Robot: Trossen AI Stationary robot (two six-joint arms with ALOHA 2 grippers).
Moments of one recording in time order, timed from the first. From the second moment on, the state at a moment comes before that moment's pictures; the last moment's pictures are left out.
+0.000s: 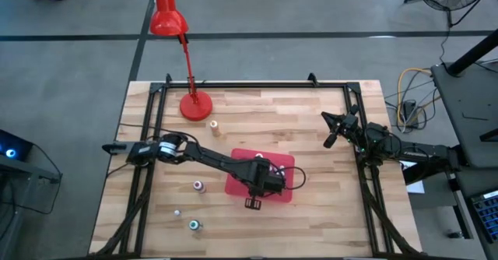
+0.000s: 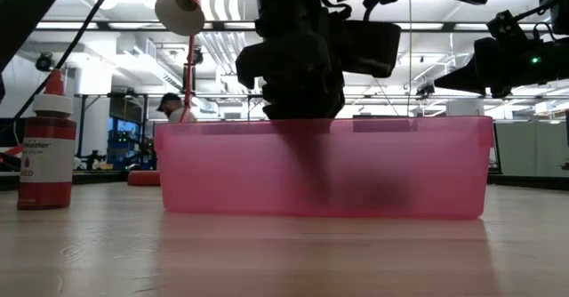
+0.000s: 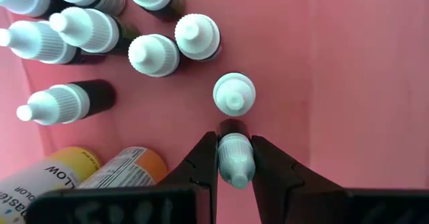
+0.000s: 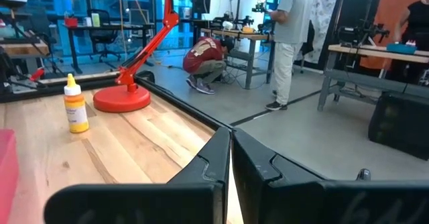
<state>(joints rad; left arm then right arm) -0.24 2.27 1.92 -0.97 -0.07 -0.02 -0.18 0.08 0.01 0.07 0.52 -0.02</state>
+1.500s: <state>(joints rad) -0.27 2.12 2.19 -1.47 -0.13 -0.49 -0.18 0.08 0.01 0.07 0.52 -0.03</state>
